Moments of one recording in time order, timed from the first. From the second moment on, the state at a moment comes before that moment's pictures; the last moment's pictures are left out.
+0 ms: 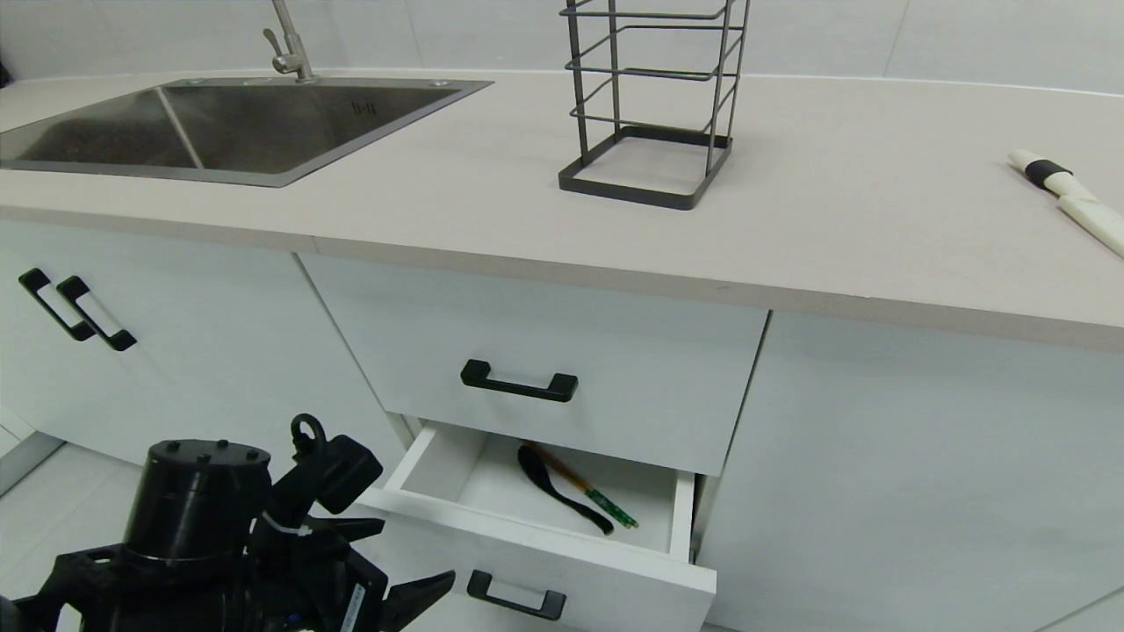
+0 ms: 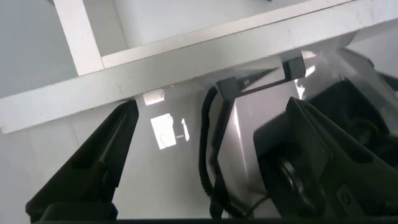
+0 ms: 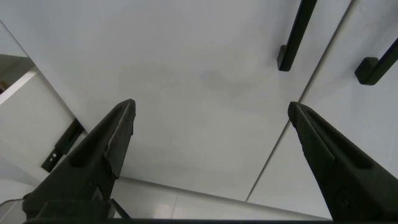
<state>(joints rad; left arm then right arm) -0.35 1.54 -0.32 -0.50 -0.16 0.09 0.00 0.00 0.00 0.00 -0.04 0.00</state>
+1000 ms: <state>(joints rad) -0.33 1.72 -0.36 -0.78 -0.17 0.06 0.00 0.00 0.00 0.00 -0.04 0.00</state>
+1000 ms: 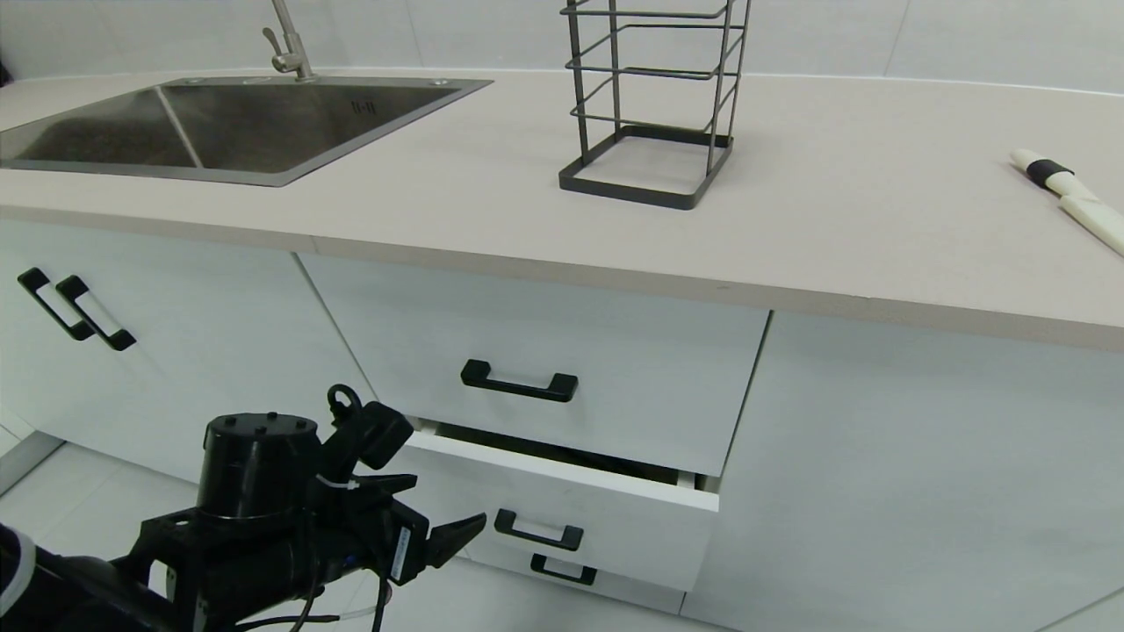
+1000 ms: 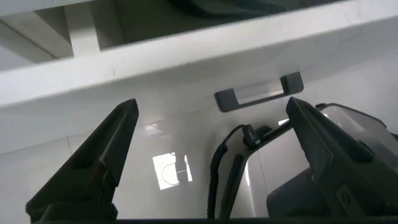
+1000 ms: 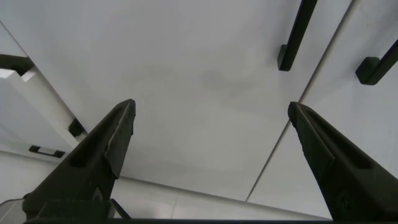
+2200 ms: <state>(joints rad) -0.31 1.84 -0.48 -0.84 -0.17 0.07 0.00 0.00 0.00 0.00 -0.04 0.00</state>
